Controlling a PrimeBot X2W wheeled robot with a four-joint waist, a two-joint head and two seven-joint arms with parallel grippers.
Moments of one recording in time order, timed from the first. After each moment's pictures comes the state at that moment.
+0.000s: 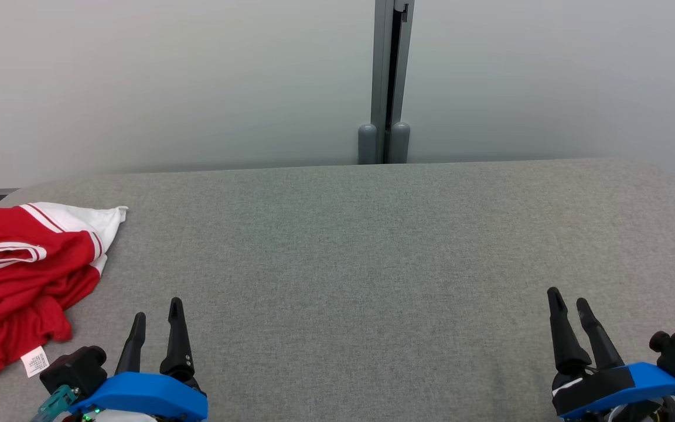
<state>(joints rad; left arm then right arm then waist) -0.01 0.18 -0.21 0.20 -0.74 0.10 -0.13 -0.03 -0.04 -0.05 0.22 0.63 0.13 -0.07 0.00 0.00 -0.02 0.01</state>
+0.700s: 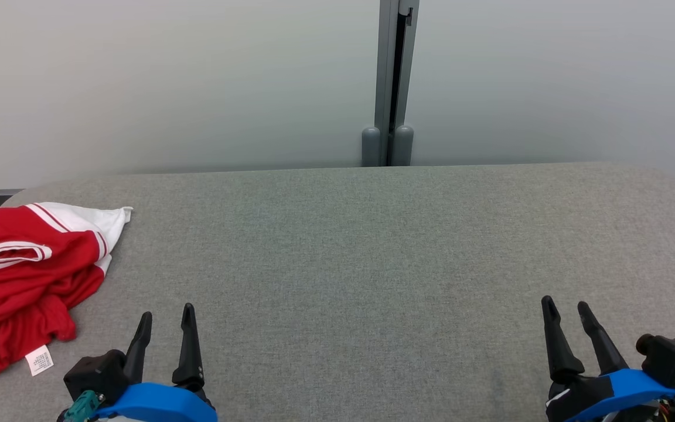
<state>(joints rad) 0.00 0.23 -0.28 0.19 -0.59 0.12 -0.17 -0.01 -0.04 -0.05 0.22 0.42 0.13 -0.10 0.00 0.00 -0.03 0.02</state>
